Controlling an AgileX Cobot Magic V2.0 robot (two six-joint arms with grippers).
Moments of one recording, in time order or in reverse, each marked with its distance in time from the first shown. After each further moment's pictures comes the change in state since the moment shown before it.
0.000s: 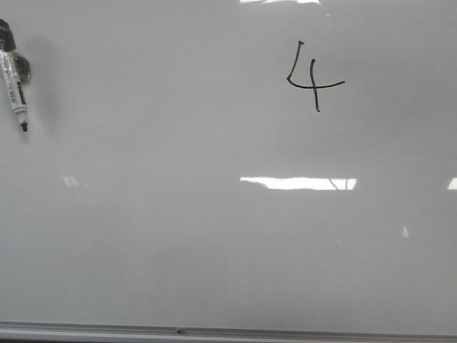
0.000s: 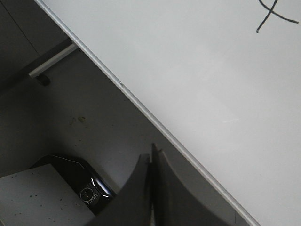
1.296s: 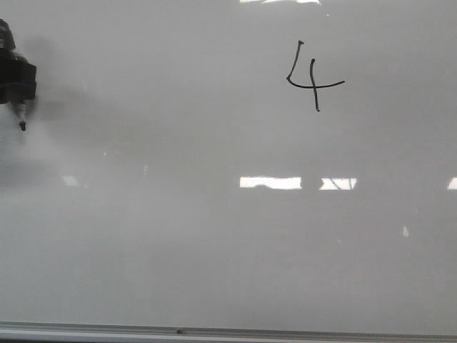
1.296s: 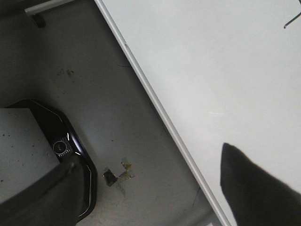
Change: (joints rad) left arm 0.307 0.793 0.136 -0.072 -1.034 0.117; right arm 0.000 0.000 0.000 0.000 0.111 -0.265
